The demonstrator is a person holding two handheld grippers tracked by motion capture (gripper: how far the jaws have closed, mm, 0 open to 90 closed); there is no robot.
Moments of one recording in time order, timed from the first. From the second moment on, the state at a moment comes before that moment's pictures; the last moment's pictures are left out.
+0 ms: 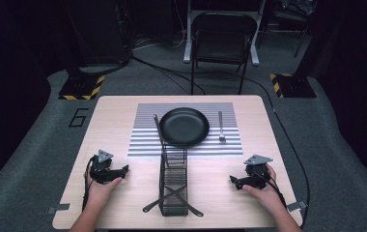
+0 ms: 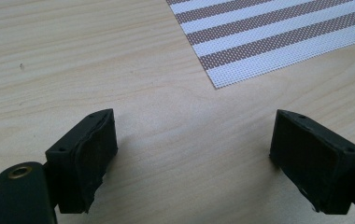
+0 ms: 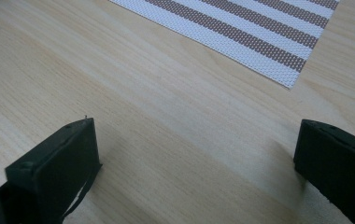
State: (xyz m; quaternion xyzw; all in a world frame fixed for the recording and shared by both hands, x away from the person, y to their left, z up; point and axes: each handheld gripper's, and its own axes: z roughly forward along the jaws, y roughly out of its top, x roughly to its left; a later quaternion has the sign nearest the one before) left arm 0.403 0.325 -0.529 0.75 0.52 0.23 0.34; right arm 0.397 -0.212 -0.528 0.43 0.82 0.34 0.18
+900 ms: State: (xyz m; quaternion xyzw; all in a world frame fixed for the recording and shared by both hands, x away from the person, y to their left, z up) left arm 0.403 0.330 -0.529 0.74 0.52 0.23 0.35; right arm 0.397 -0.212 -0.528 0.43 0.82 0.34 0.18
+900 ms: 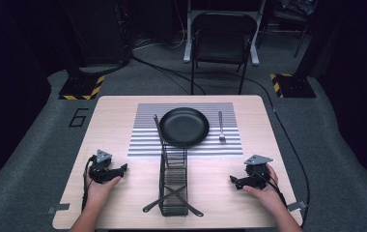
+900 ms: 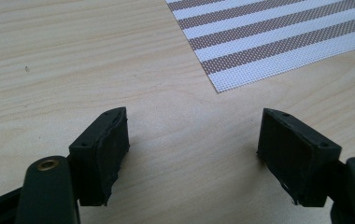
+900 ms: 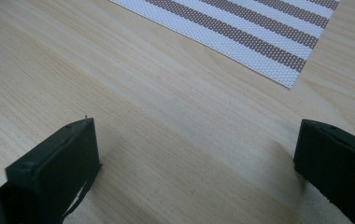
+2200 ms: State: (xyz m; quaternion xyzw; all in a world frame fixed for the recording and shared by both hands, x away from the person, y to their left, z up) left arm 0.380 0.268 -0.429 0.76 0.45 0.20 0.42; right arm 0.396 -0.212 -0.528 0.43 0.82 0.34 0.18
